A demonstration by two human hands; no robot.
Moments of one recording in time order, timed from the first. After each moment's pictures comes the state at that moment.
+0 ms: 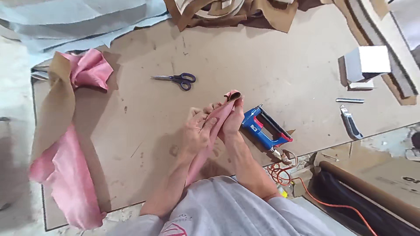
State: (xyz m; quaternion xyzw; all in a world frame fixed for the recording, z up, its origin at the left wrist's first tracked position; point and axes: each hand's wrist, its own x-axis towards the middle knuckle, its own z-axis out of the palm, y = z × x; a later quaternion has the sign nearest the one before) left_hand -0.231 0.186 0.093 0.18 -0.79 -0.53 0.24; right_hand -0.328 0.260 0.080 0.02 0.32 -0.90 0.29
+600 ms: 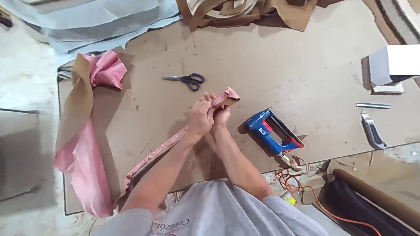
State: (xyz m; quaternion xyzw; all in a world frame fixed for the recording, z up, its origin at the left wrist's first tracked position) left_hand -0.266 0.145 0.056 0.18 -0.93 -0.28 0.18; right_hand -0.321 0.198 0.025 0.15 0.24 -0.90 0.31
